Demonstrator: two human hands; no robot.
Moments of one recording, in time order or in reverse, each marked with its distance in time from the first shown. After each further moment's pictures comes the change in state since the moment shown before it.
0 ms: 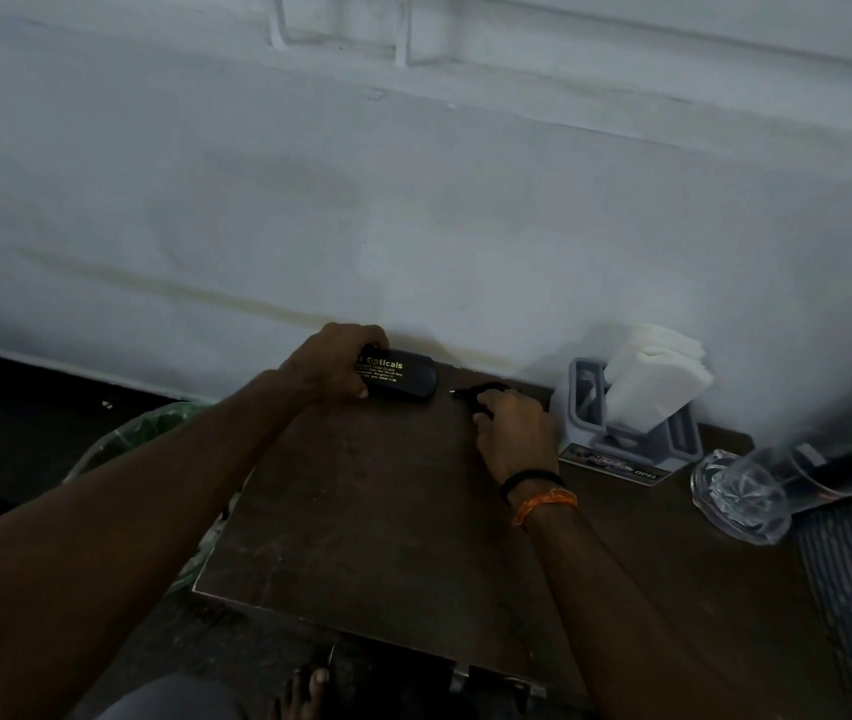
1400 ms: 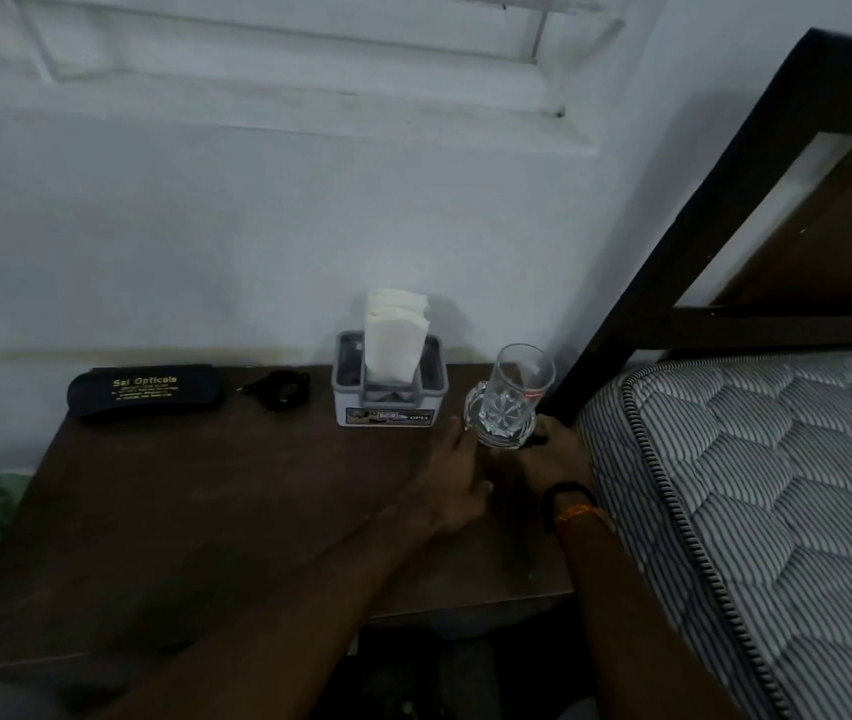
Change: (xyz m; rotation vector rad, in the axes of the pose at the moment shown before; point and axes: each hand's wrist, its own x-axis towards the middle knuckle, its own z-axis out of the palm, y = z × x) left_hand -0.042 0.327 0.199 -0.283 -0.134 0.295; right_hand -0.121 0.253 -0.067 0.553 0.259 0.580
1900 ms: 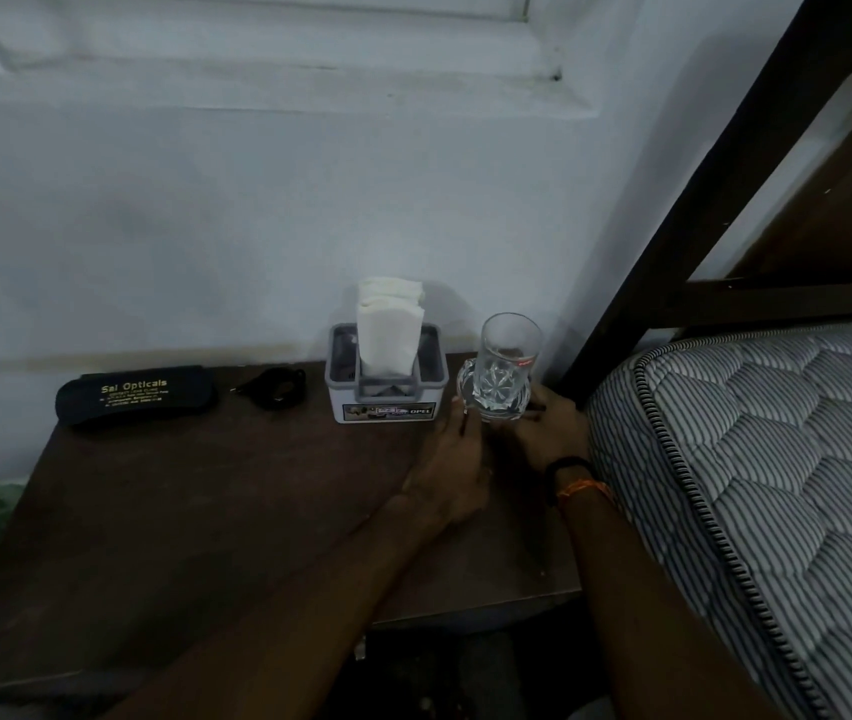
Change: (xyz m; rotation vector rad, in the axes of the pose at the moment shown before) left_hand 0.015 -0.004 0.003 0.228 -0.004 0.031; right_hand 0.026 0.002 0.012 0.063 -0.031 -0.150
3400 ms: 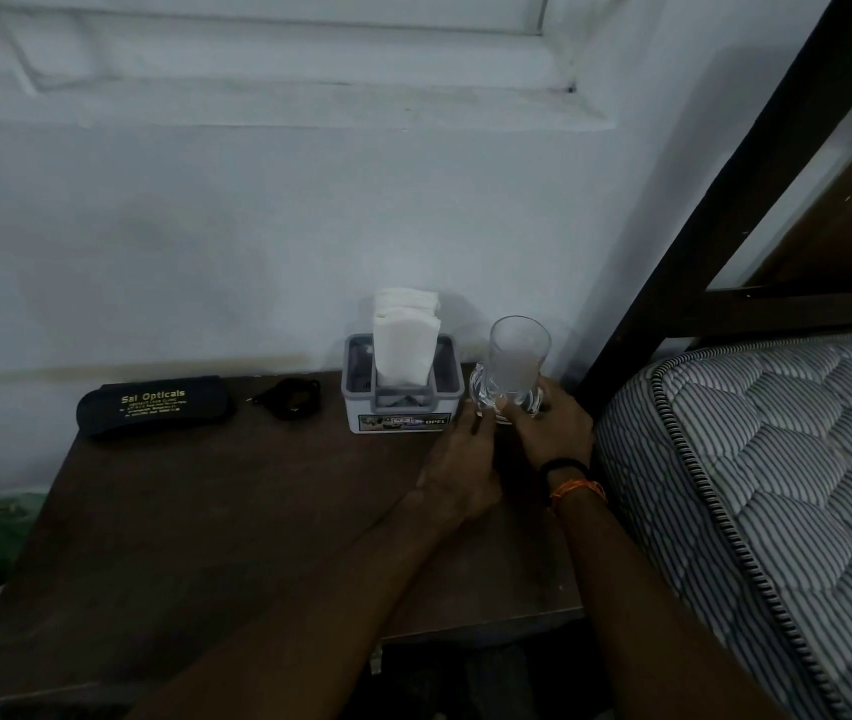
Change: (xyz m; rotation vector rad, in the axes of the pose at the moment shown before) left_hand 0.013 -0.007 -0.007 -0.033 -0.015 -0.009; right_hand 0.014 -0.007 0.021 -0.057 0.151 -0.004
